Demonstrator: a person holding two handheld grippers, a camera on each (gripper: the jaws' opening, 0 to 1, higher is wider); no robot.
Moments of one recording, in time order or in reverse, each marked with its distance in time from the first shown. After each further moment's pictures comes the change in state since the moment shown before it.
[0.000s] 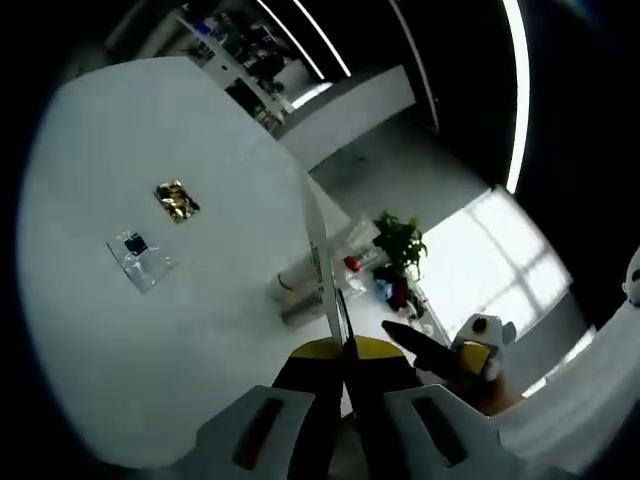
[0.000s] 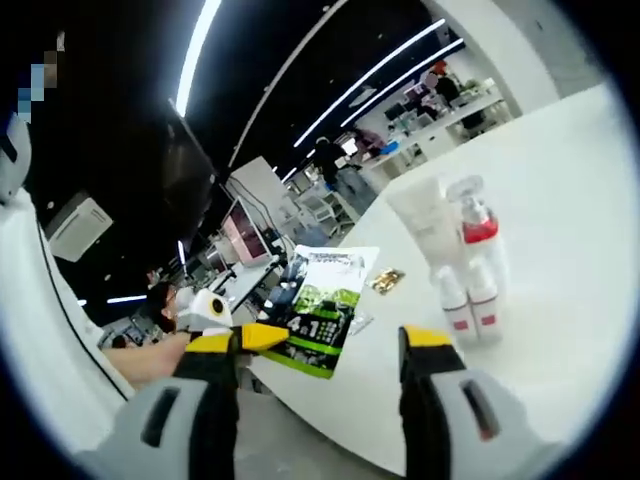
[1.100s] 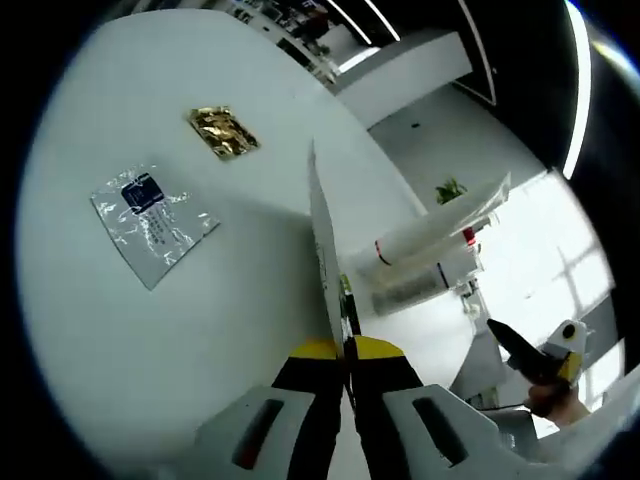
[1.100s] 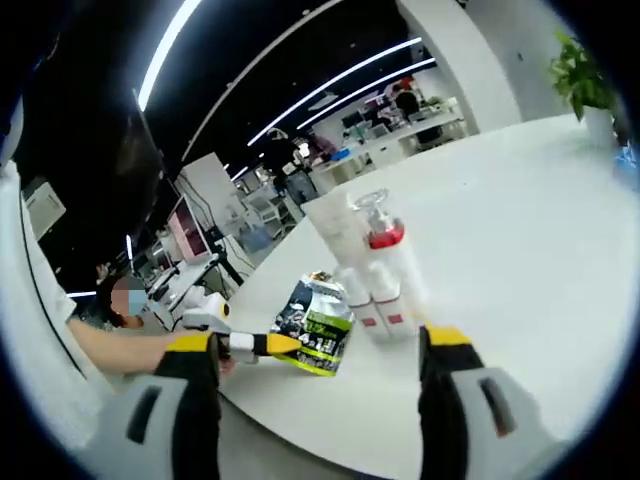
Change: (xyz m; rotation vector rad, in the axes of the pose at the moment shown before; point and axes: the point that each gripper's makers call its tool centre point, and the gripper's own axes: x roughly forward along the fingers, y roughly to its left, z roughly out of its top) left arm 0.066 0.085 -0.027 -0.040 0.148 0.226; right arm -0.036 -0.059 -0.001 -0.025 -0.004 -0.230
